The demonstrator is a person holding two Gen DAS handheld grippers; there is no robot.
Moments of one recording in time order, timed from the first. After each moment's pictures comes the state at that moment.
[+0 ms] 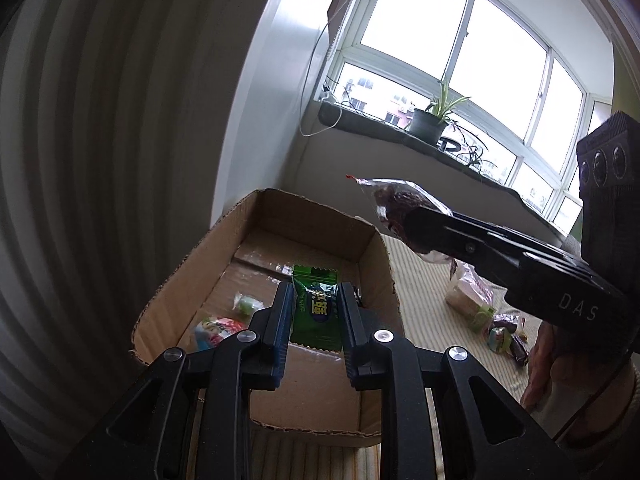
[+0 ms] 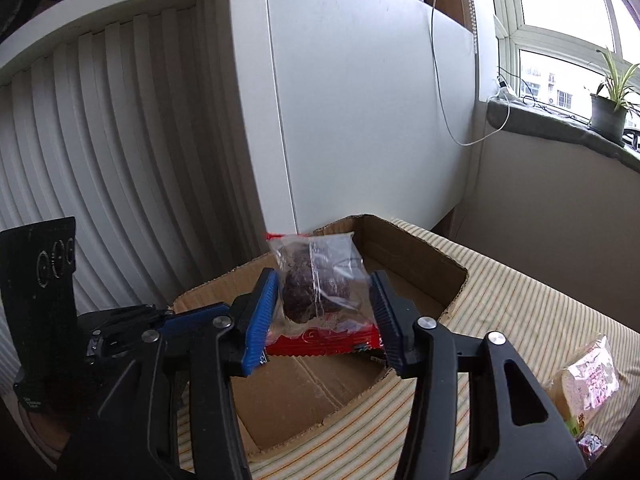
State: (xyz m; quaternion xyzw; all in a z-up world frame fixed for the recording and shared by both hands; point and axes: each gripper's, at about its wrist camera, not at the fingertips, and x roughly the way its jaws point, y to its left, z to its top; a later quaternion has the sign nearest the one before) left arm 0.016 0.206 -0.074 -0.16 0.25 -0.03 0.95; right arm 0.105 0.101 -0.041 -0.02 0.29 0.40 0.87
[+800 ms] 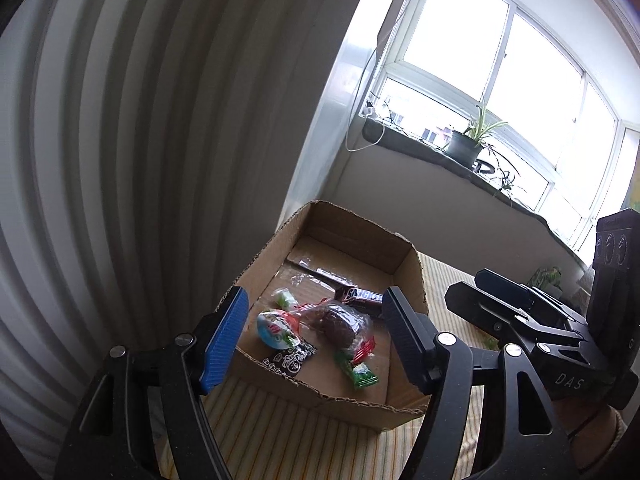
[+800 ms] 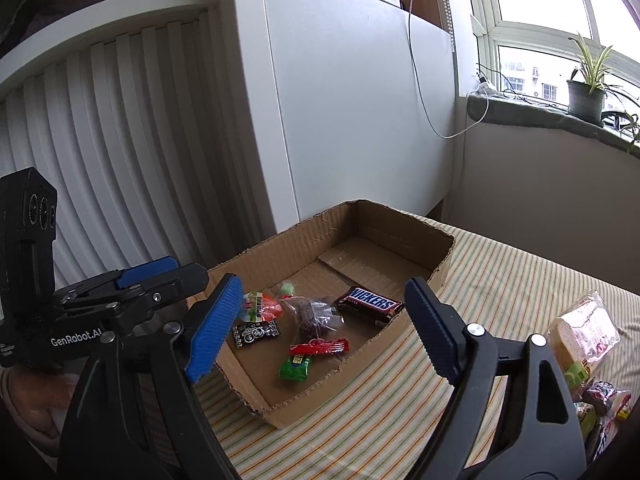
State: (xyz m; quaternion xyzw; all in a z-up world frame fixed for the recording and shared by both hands) left arm -0.021 0.227 -0.056 -0.19 0.24 0.04 0.95; right arm 0.059 0.066 -0.036 0.00 0.28 0.38 0.88
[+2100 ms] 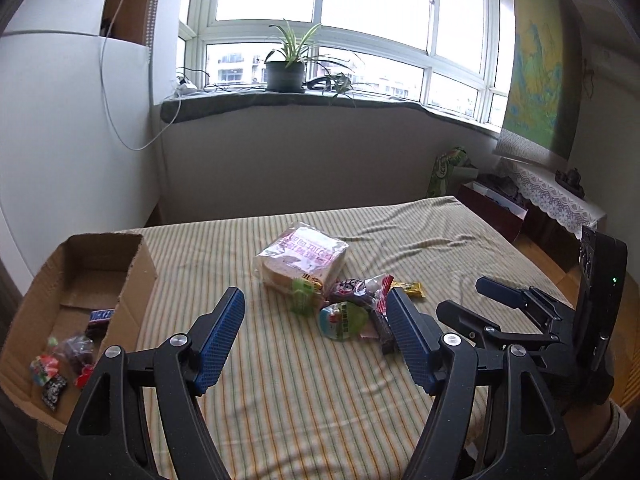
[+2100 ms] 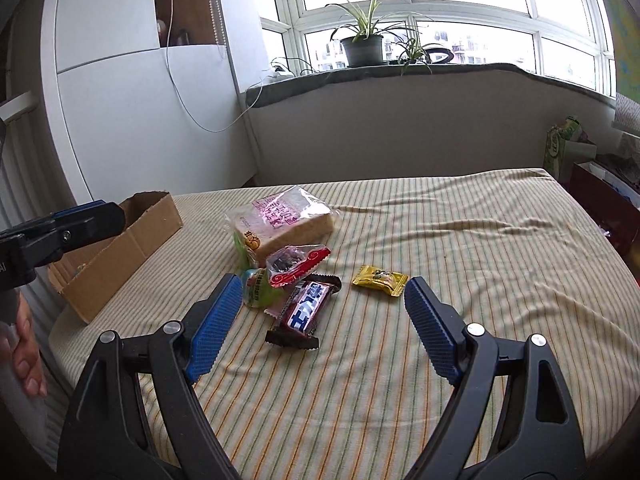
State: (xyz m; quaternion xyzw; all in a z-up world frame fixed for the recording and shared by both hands) left arm 0.033 -0.031 -0.028 0.00 0.29 -0.16 0.95; right arm 0.033 -0.214 -0.105 0.09 0.32 0.13 0.93
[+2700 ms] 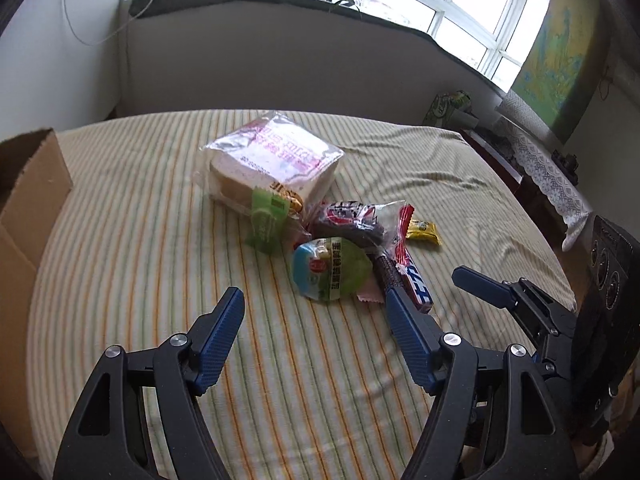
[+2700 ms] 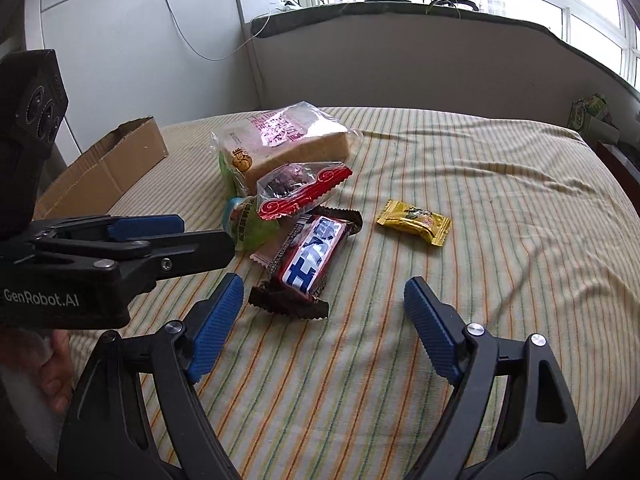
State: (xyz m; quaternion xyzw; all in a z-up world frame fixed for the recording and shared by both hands) left arm 0.100 -0.054 -0.115 -0.05 0.44 -0.20 0.87; right arm 0.064 -0.188 -0.158 0.05 0.41 0.15 0.90
